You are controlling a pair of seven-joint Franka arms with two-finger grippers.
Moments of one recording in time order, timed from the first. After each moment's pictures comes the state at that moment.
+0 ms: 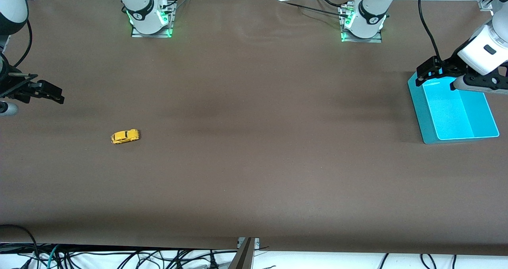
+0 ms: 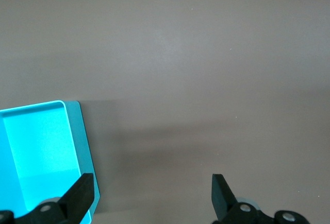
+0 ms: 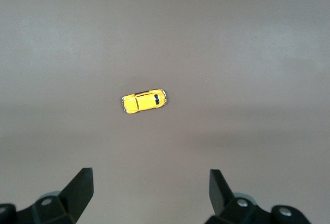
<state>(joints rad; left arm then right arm) 0.03 -0.05 -0.08 -1.72 -0.03 1.67 0.04 0.00 0.11 -0.07 -1.61 -0.04 1.70 -0.07</state>
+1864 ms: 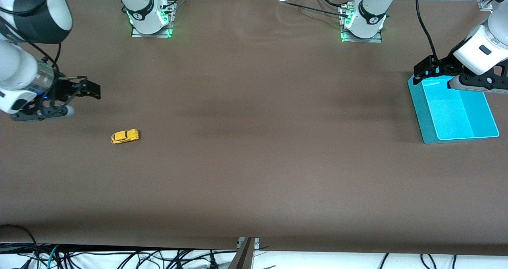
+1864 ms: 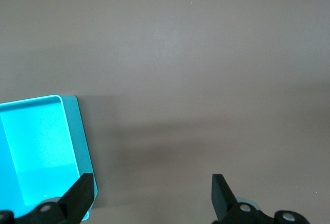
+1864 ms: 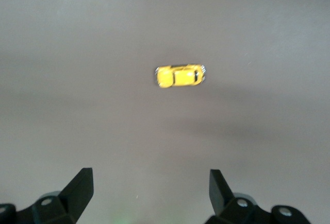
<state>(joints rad) 0.04 -0.05 -0.09 -1.72 -0.03 1.65 0.03 0.13 0.16 -0.04 -1.61 -0.04 1.58 -0.09</state>
